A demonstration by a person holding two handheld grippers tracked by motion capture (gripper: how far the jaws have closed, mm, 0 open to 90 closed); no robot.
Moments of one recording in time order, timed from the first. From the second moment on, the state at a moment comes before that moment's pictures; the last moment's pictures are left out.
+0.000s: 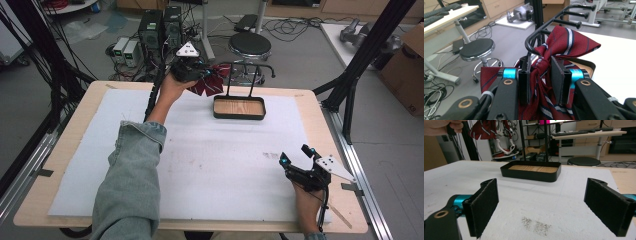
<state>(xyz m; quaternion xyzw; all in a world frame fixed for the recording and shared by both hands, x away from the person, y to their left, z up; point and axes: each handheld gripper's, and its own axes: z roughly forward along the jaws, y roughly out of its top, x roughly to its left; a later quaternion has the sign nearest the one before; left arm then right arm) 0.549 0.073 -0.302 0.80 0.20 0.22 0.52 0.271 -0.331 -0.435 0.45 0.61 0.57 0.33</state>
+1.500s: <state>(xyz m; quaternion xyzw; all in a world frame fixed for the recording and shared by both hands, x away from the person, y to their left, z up) 0.550 0.040 -0.360 0.79 0.19 0.25 0.53 0.273 -0.331 -0.436 0.45 0.61 0.57 0.32</state>
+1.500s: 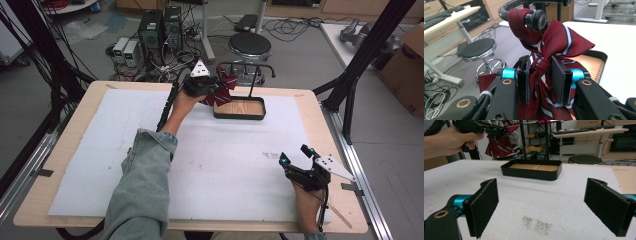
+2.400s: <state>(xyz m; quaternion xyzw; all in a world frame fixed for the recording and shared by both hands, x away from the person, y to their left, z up) 0.541 0.067 -0.346 0.77 0.21 0.25 0.54 0.273 -0.331 -0.436 0.45 0.61 0.57 0.32</state>
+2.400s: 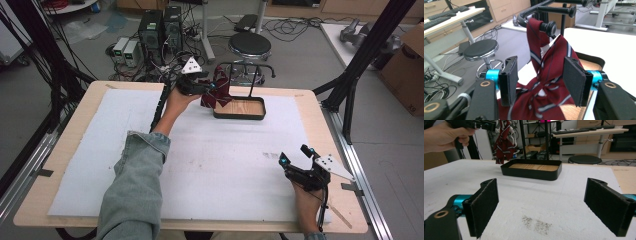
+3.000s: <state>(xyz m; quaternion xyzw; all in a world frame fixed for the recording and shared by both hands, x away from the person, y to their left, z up) 0.500 0.135 -0.319 0.74 0.25 0.26 0.57 0.274 -0.331 -0.436 0.45 0.61 0.57 0.32</state>
